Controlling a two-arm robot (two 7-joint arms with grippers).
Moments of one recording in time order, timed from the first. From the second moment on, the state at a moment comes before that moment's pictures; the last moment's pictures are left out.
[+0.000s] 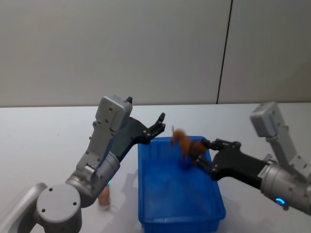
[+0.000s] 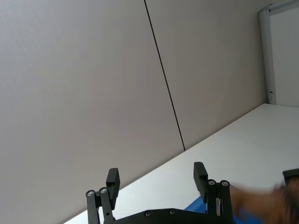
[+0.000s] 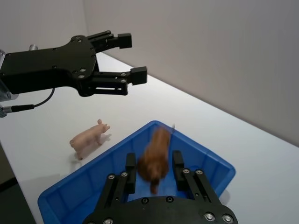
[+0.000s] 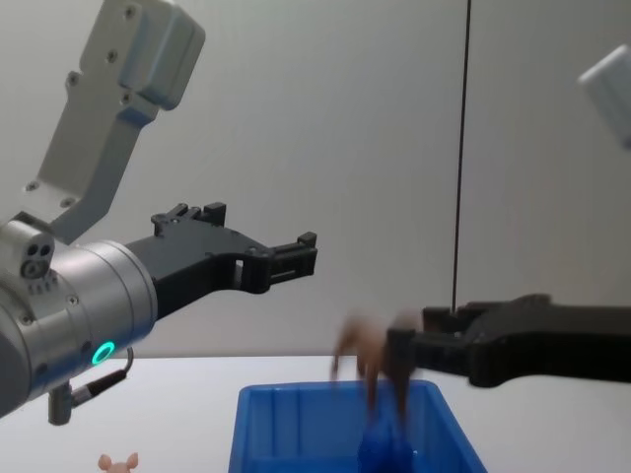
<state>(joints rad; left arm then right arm) -0.24 0.38 0.45 -1.63 -0.20 0.01 -0.01 0.17 0.33 -0.31 -1.66 0.23 0.26 0.56</state>
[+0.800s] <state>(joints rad) -0.24 0.38 0.45 -1.63 -0.20 0.01 -0.01 0.16 0.34 -0.32 -1.63 0.26 0.25 0.53</state>
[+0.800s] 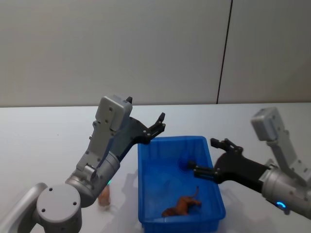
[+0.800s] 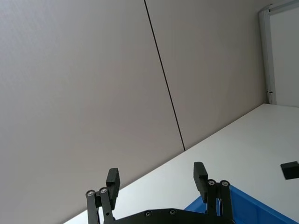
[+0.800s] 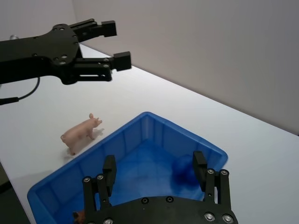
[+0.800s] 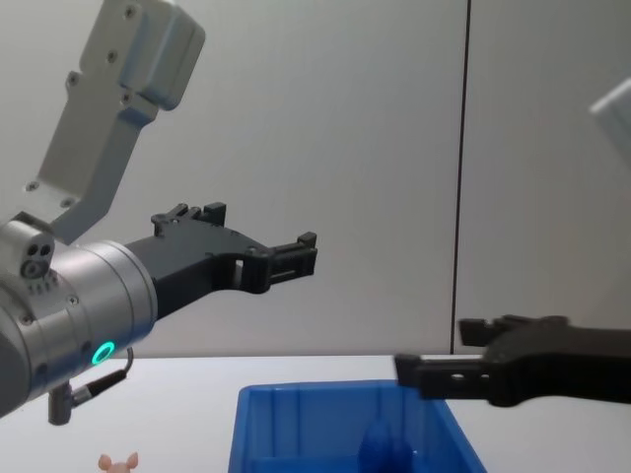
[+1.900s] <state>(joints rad) -0.14 0.46 0.44 -1.73 -0.24 0.14 0.05 0.05 0.48 -0.24 -1.67 0.37 0.20 0.46</state>
